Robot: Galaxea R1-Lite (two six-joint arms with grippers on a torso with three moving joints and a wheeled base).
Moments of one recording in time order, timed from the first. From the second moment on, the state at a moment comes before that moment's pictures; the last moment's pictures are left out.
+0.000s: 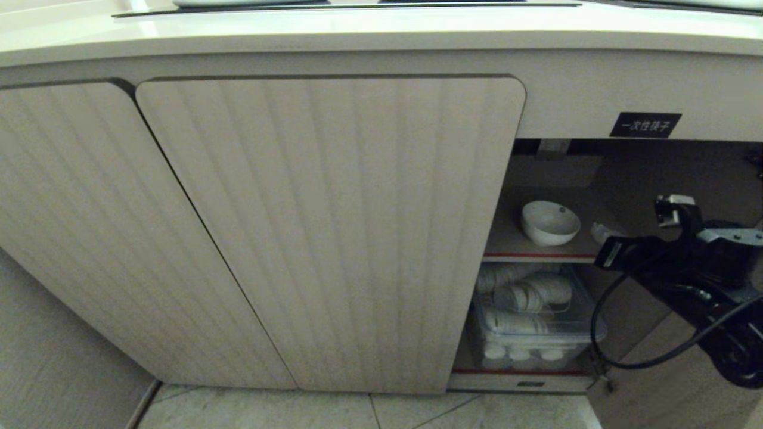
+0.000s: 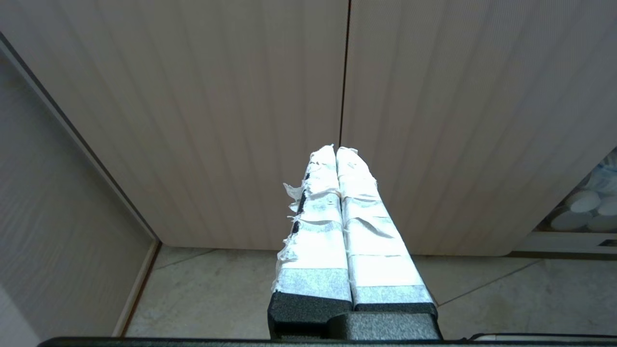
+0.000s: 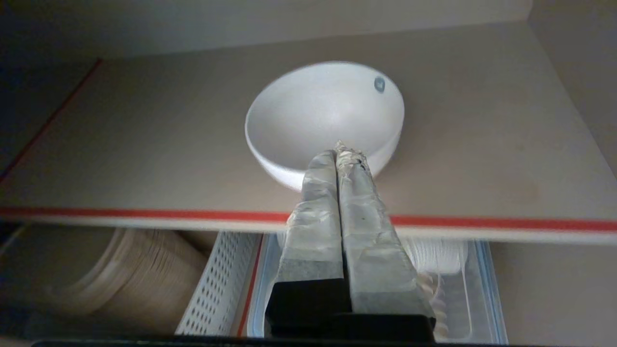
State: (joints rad) left arm 0.00 0.00 0.00 0.00 0.00 0.00; right arm -0.03 1.97 -0.52 -1.44 0.12 0.15
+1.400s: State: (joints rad) left arm 0.00 0.00 0.00 0.00 0.00 0.00; right arm -0.06 2.01 -0.59 -1.45 0.13 0.20
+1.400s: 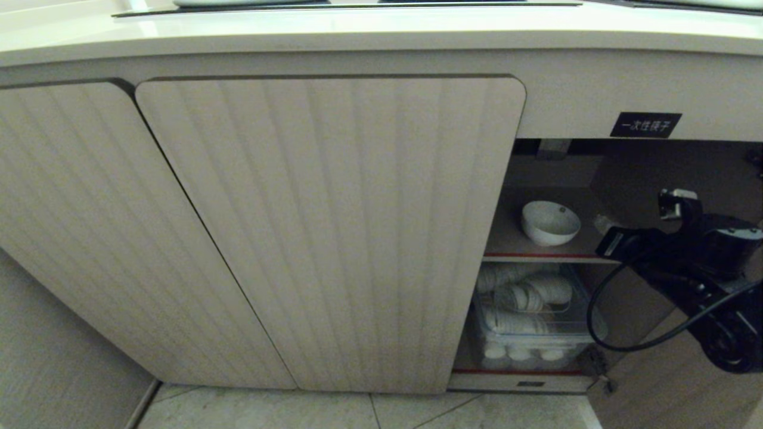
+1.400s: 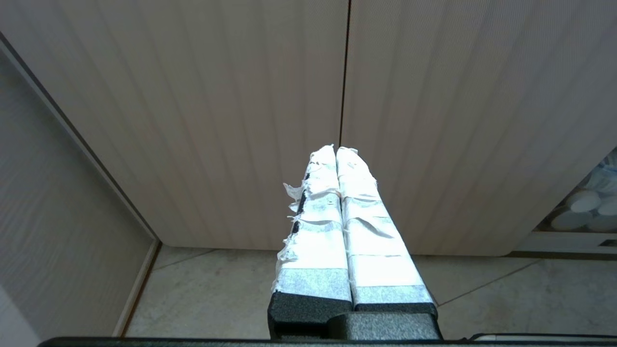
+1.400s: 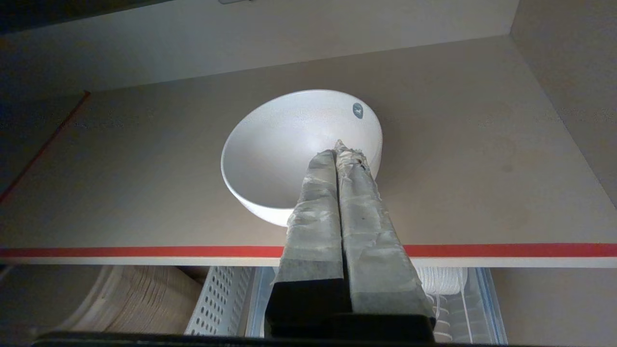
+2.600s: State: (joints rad) left arm 0.00 0.00 0.00 0.00 0.00 0.00; right arm -0.06 2.00 -0.58 -1.47 0.12 0.18
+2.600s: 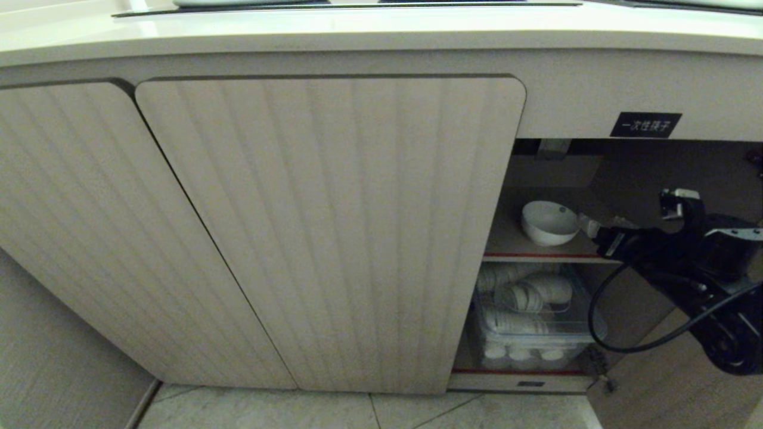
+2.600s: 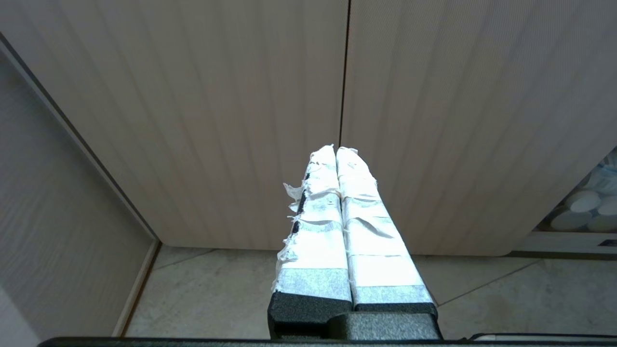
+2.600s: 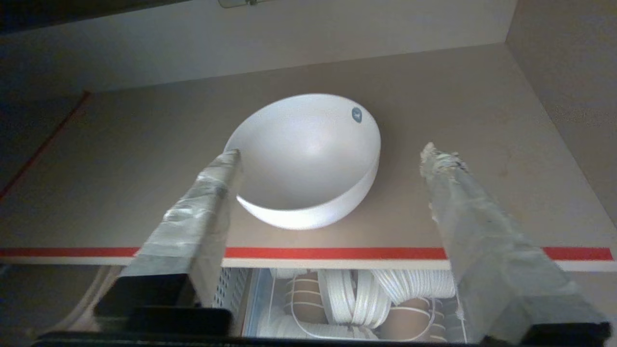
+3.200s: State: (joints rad) left arm 0.00 0.00 0.00 0.00 0.00 0.00; right arm -0.04 2.00 -0.55 -1.48 0.12 0.18
